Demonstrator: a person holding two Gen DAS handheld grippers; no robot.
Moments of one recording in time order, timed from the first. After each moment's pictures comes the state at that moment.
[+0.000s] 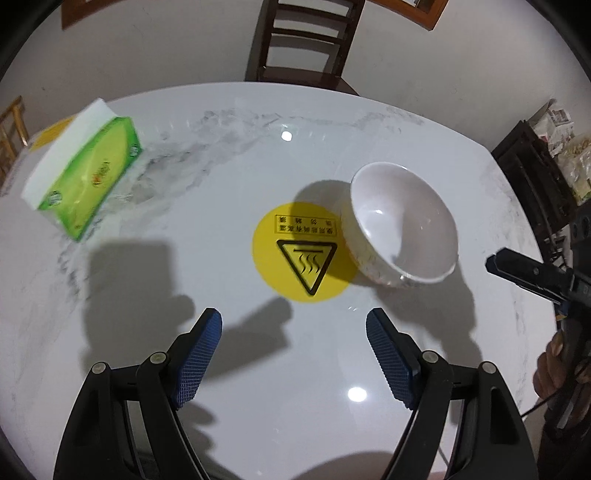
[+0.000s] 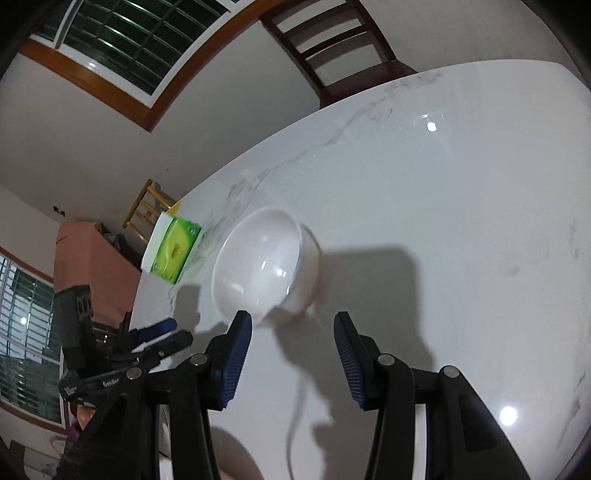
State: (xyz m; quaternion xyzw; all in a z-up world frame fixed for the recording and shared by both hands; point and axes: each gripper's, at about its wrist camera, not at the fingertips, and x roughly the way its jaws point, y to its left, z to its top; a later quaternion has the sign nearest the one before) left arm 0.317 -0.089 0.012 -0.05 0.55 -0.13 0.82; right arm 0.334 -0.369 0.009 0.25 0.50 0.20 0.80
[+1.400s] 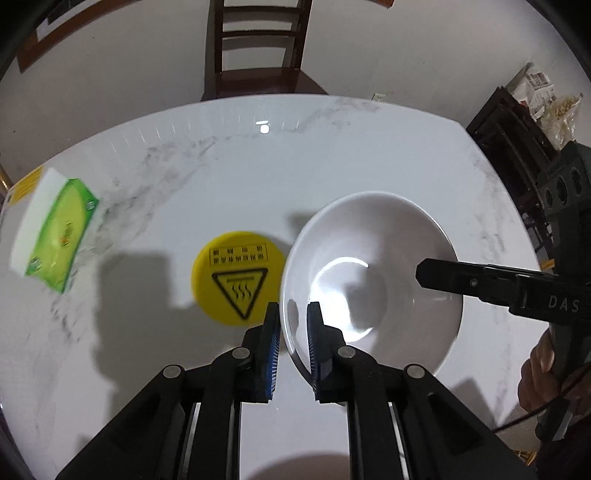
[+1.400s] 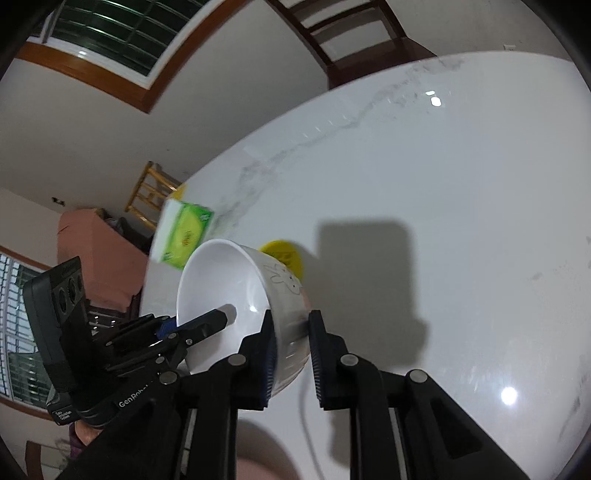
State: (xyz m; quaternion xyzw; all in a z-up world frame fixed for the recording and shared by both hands) left arm 0.308 -0.146 0.070 0.01 0.56 -0.16 0.81; right arm 0.328 -0.345 0.047 0.24 0.55 0.23 0.77
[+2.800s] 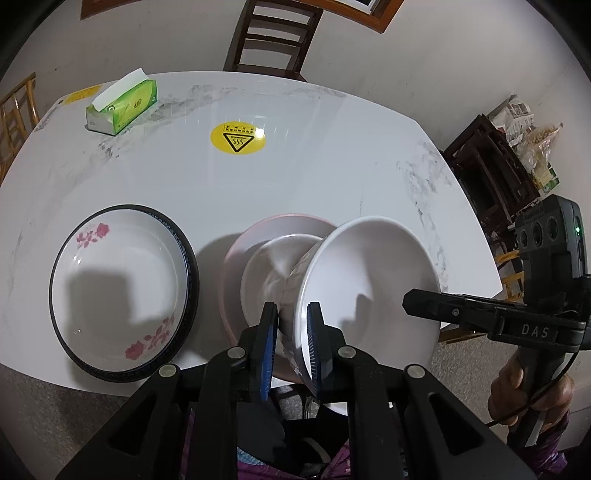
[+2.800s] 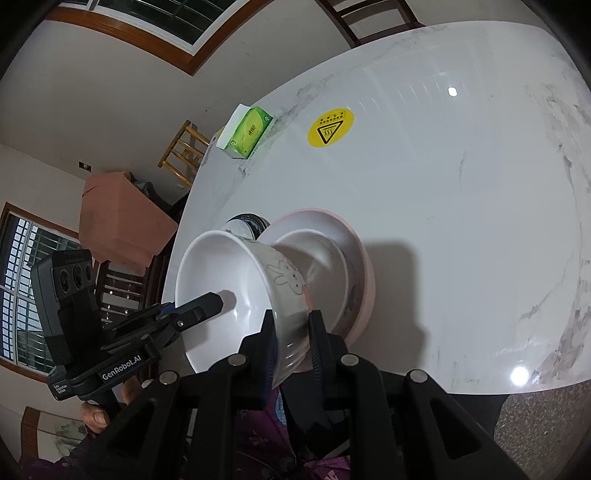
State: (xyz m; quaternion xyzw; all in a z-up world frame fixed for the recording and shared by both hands) left arm 0.059 -0.103 0.088 -0.08 0.54 -0.17 0.82; right arm 0.084 -0.320 0.053 0.24 0.55 0.26 0.75
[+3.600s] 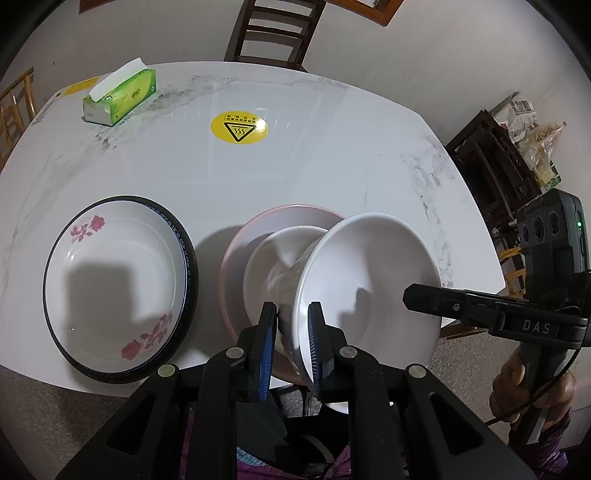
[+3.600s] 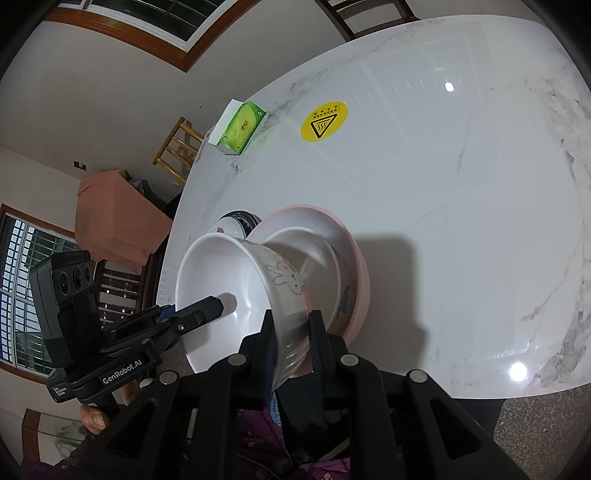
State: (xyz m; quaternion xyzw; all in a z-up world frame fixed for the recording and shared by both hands) left arm 0.065 -0.104 0.078 -0.08 0.55 -0.17 0.81; right arm 0.088 -0.318 0.048 0.23 0.56 0.26 0.75
